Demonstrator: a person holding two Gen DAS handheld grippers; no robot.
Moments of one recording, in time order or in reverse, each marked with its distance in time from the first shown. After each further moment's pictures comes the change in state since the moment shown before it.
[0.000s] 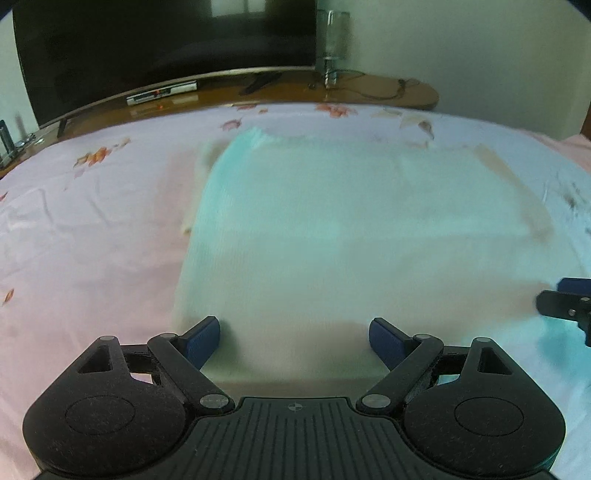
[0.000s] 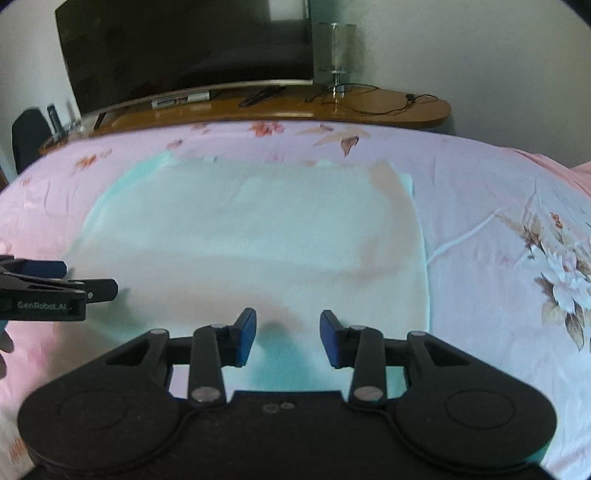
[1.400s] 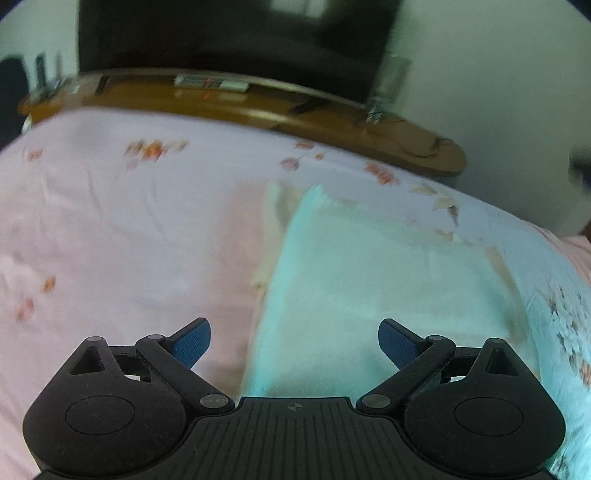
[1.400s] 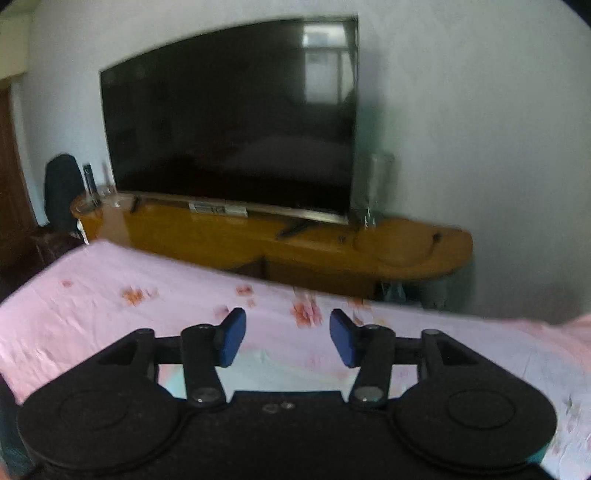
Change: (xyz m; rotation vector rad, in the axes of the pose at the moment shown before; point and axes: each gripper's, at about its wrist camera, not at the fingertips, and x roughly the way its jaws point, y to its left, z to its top) left arm -0.041 0.081 0.042 -0.291 -0.001 -0.058; right arm -0.081 0.035 0.180 -0.081 -0.212 0.064
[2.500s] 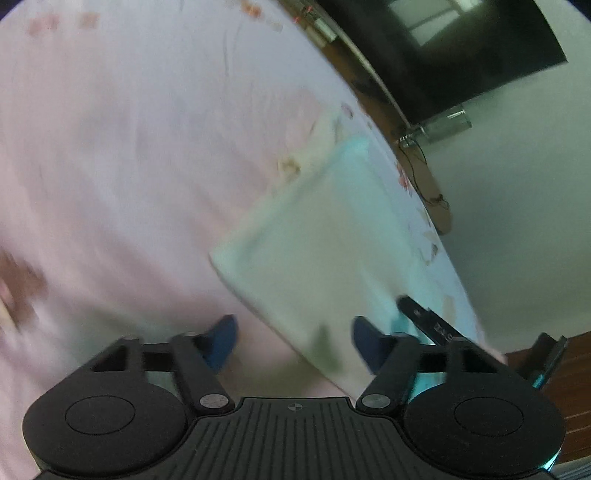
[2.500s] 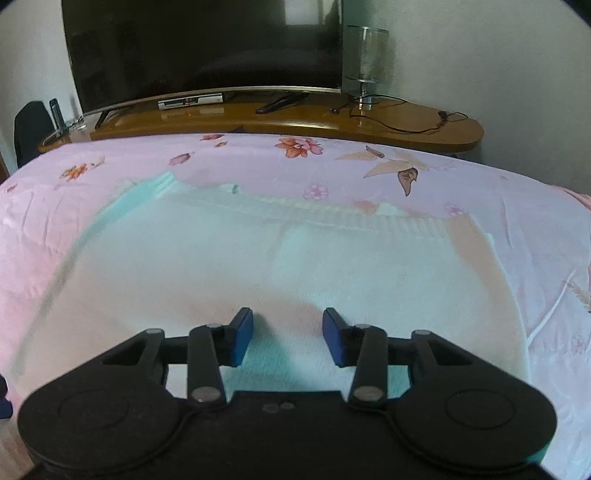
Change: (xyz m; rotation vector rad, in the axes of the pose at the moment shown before) left arm 0.041 0.047 -0.093 -0.613 0.095 -0.282; right arm 0.141 0.011 -0.145 0.035 0.175 -0.045
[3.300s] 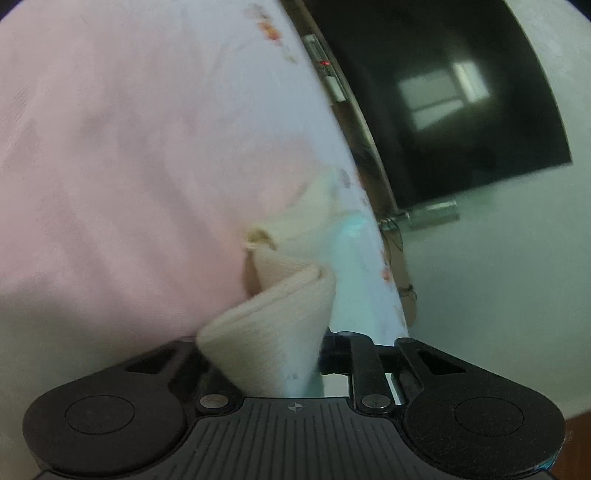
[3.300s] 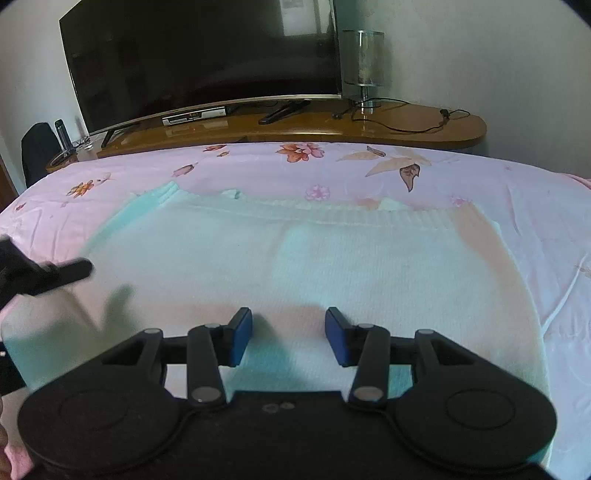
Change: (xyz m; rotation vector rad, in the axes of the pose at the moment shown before) left arm 0.085 -0.003 0.038 -0.211 -0.228 -0.151; right arm -0.001 -0.010 -0.007 0.060 -0.039 0.050
